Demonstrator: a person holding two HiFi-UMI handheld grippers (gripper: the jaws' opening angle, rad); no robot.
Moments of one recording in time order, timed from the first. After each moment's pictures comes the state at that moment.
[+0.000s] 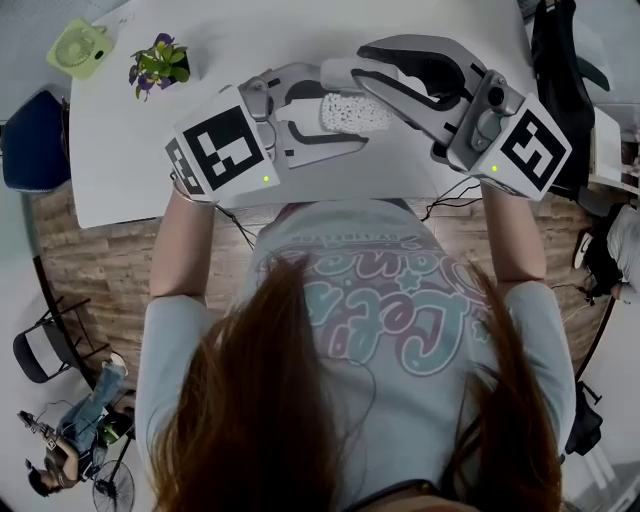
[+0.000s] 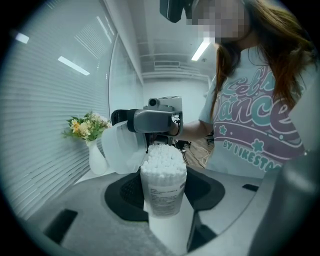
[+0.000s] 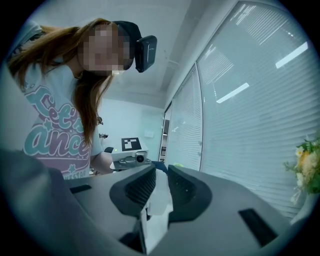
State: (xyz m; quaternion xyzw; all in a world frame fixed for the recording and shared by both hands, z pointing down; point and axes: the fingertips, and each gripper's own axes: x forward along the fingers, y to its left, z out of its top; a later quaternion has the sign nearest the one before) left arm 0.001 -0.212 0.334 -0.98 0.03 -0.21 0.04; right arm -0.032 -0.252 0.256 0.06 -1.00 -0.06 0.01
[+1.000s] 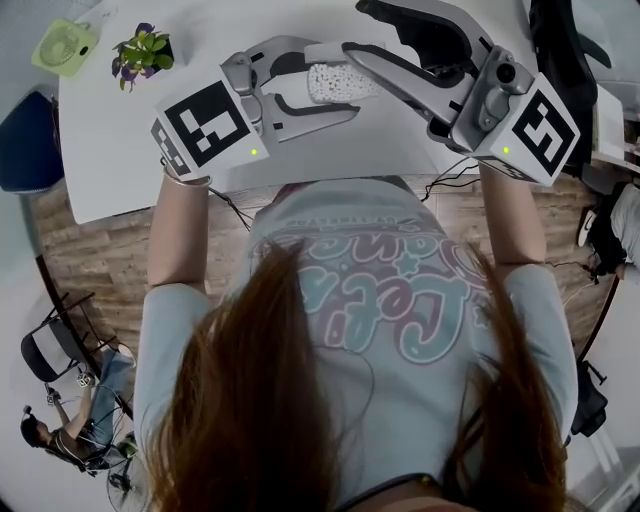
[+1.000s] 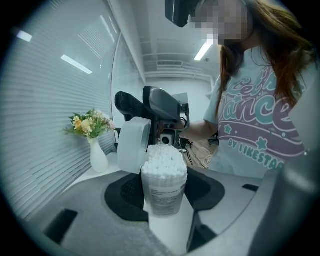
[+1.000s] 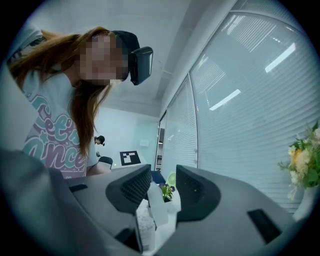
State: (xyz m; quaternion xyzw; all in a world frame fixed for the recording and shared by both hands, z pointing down) left arm 0.002 -0.217 0.340 -0.98 0.04 -0.21 0.03; right arm -0.023 -0.249 0.237 0.08 -0.99 -0.04 -0.05
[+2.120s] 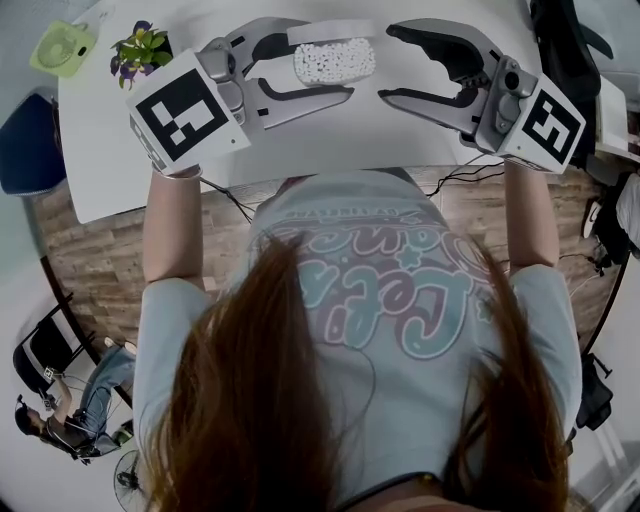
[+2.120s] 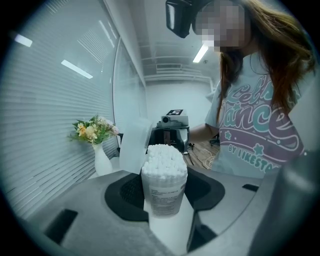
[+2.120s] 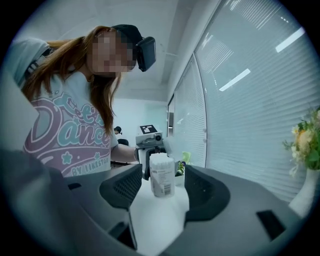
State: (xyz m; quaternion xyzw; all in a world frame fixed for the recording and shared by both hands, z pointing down) left arm -0.001 -0.218 0.339 -0.98 0.04 -0.19 0.03; right arm 0.017 -0.223 0.315 0.02 -1.00 -0.02 0.05
